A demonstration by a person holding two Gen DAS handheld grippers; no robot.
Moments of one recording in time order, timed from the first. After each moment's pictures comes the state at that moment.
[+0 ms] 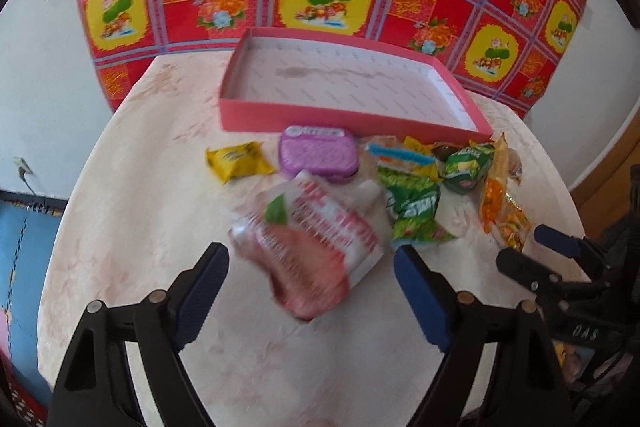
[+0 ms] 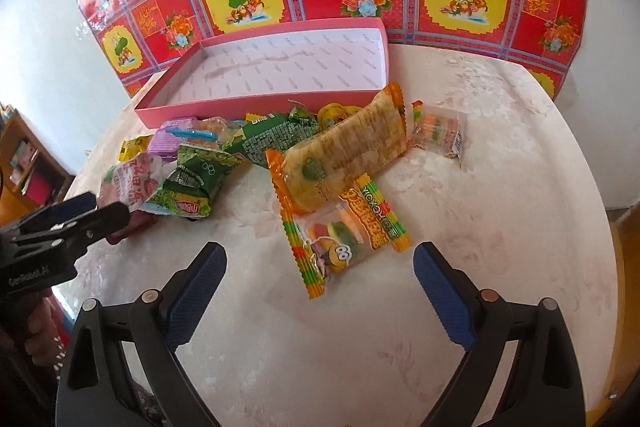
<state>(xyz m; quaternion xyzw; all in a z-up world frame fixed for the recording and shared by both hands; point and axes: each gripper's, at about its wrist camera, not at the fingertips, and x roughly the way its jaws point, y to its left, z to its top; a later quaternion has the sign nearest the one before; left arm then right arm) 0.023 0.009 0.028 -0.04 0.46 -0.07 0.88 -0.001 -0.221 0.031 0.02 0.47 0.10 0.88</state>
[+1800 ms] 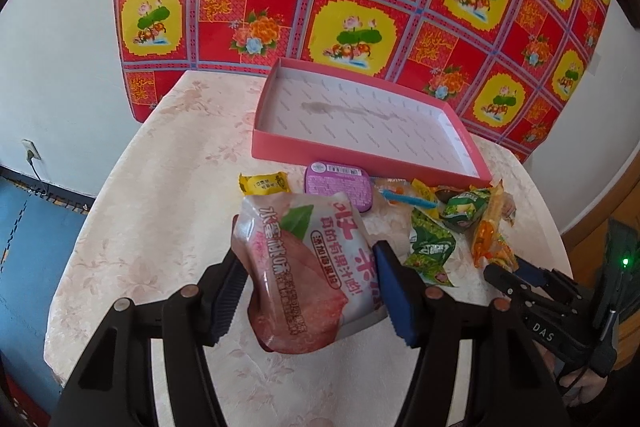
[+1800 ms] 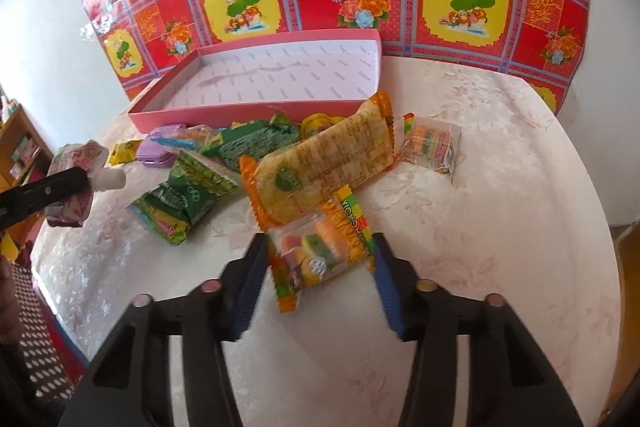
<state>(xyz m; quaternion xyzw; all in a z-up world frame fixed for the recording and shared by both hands) 0.008 0.031 0.050 -0.10 0.42 -0.04 0.90 0.001 -0.231 0.028 0.01 0.44 0.12 0.89</state>
